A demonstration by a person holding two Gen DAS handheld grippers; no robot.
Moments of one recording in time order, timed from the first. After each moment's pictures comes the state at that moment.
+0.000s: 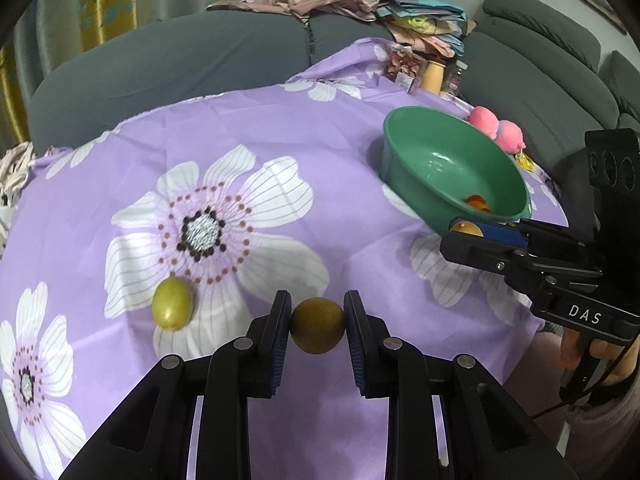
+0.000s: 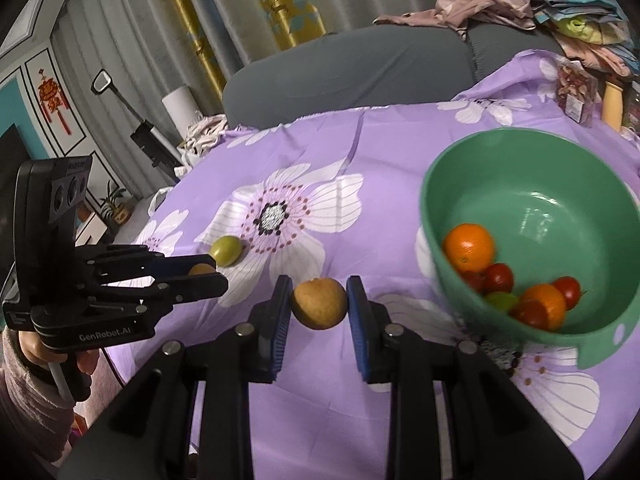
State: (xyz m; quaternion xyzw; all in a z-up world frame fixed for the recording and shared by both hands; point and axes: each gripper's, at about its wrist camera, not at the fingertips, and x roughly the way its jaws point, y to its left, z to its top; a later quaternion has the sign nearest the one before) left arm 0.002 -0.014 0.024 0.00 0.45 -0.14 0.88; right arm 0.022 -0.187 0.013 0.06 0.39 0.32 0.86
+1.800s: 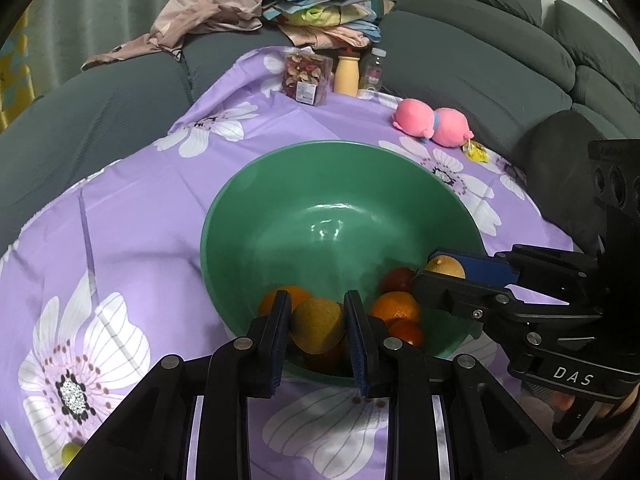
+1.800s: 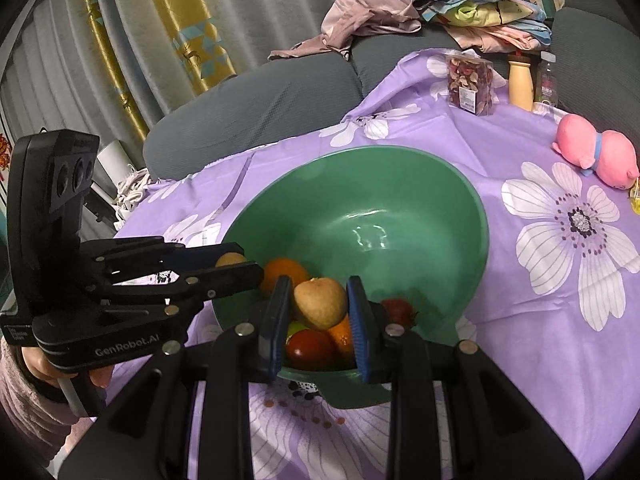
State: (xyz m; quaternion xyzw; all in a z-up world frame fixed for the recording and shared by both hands) left arm 0.088 -0.161 0.024 0.07 0.42 -0.25 0.87; right arm 0.057 -0.301 0.009 0.10 0.37 0.20 0.90
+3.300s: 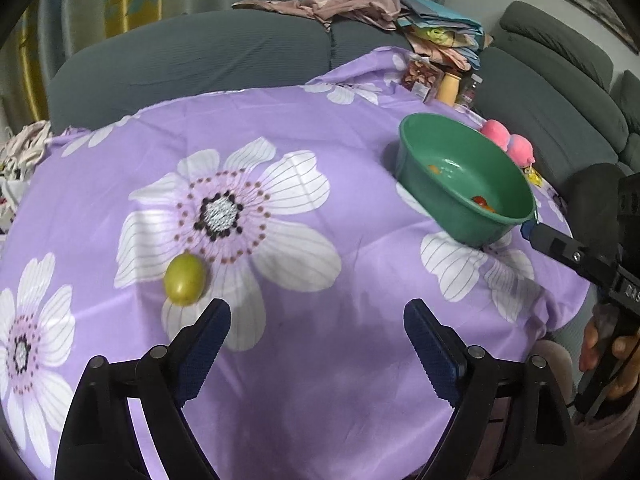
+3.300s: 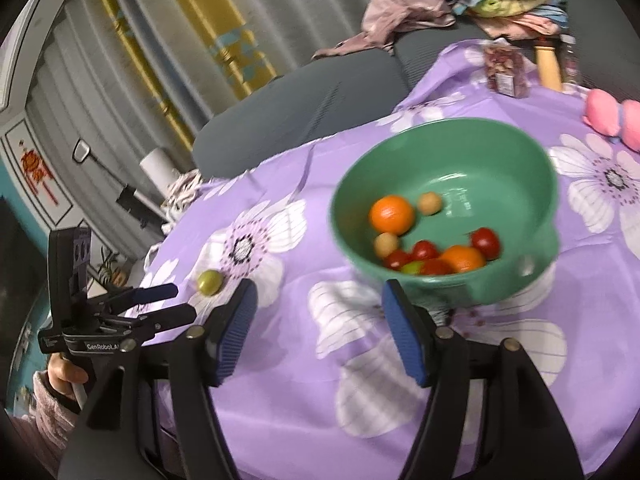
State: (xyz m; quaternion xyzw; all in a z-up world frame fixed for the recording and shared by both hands) left arm -0.018 0.001 0.019 -0.03 0.45 -0.11 0.89; right arm -0.006 -0.251 0.017 0.15 0.36 0.27 0.88
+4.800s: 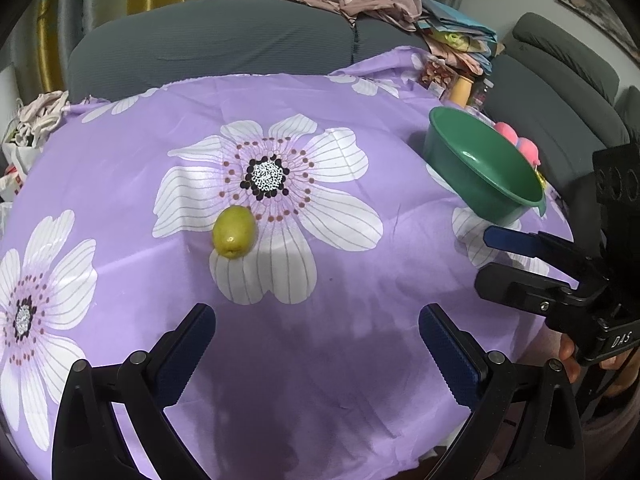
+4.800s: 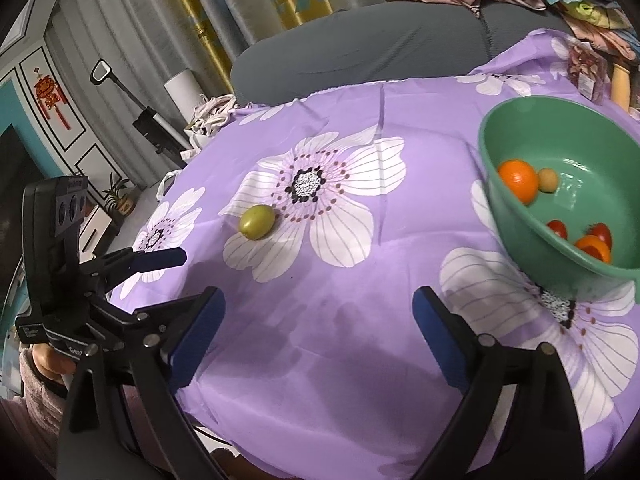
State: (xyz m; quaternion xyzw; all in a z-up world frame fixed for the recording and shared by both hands) left arm -0.042 0.048 0.002 -0.05 0.45 -0.11 0.88; right arm -0.009 -0.141 0.004 0.06 0.42 0.32 0.85
